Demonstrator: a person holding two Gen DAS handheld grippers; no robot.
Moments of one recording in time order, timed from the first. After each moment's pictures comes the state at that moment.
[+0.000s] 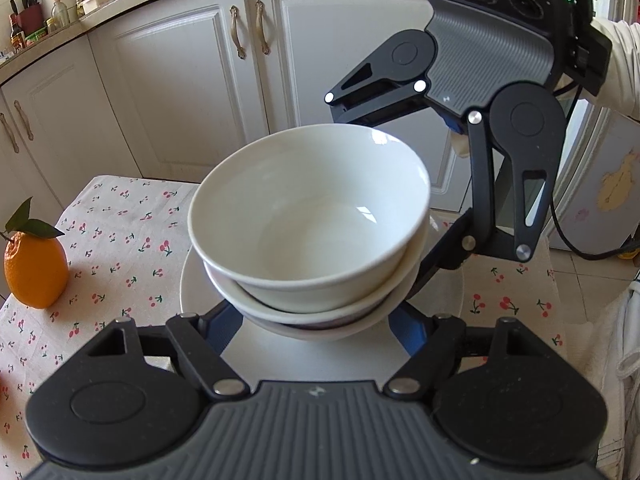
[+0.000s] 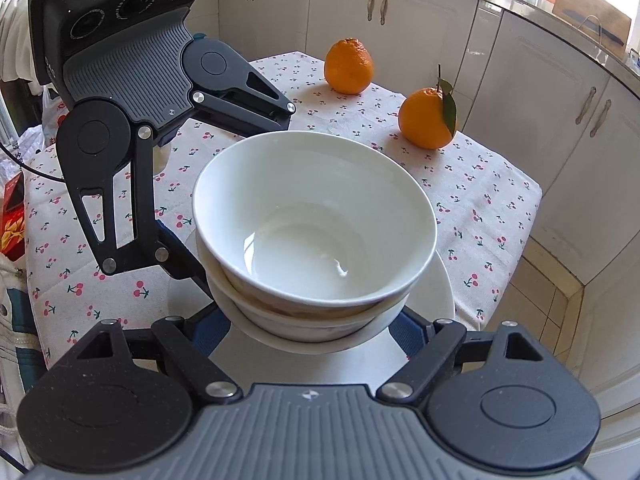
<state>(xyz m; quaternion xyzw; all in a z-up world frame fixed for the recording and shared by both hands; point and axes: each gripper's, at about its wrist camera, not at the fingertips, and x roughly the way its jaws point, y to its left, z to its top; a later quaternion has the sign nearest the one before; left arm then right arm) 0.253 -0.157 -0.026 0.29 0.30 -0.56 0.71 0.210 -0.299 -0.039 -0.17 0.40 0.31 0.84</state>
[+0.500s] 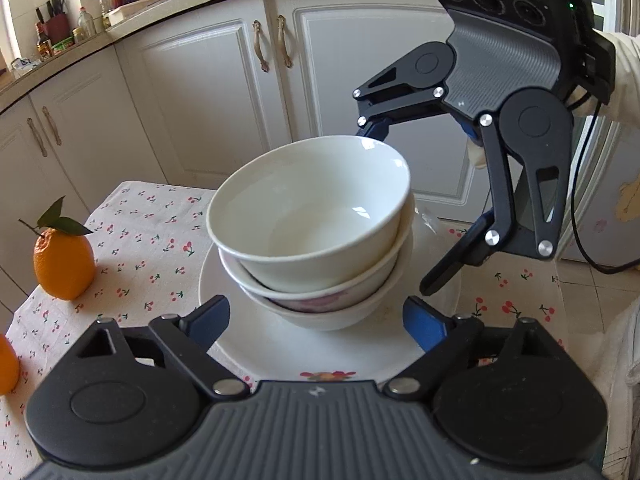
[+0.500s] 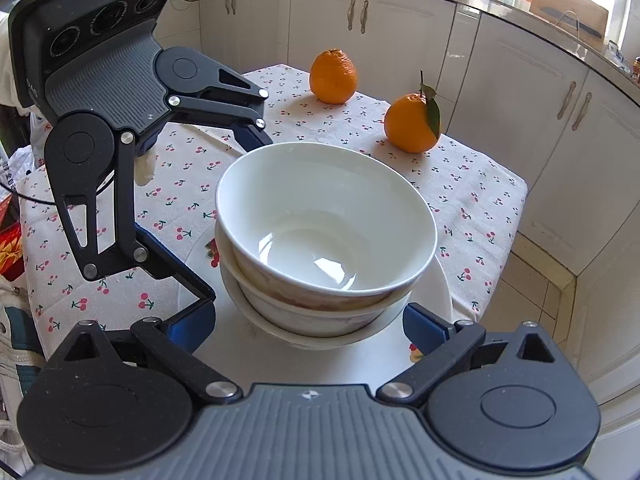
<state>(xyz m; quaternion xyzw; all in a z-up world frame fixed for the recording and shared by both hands) 0.234 -0.139 -0.015 0.28 0.28 -0.52 0.75 0.197 -0.301 -0.033 -0.15 0.39 0.28 0.86</state>
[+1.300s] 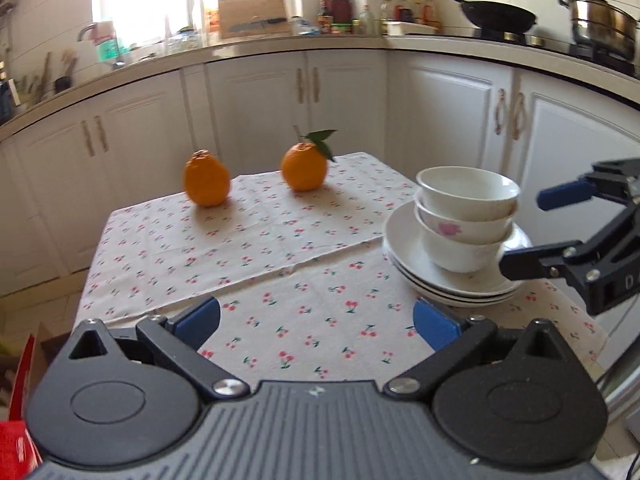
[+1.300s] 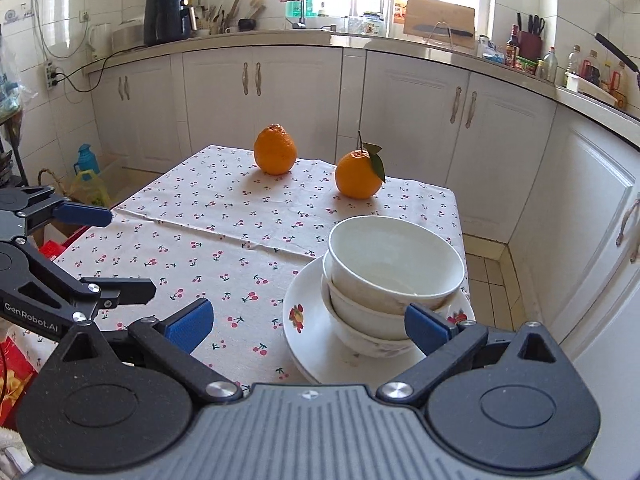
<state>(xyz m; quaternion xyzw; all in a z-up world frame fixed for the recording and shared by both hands) 0.136 -0.015 0.015 0.09 0.29 -0.18 0.93 0.111 -0.213 0.009 -0.04 0.33 0.10 0.94</state>
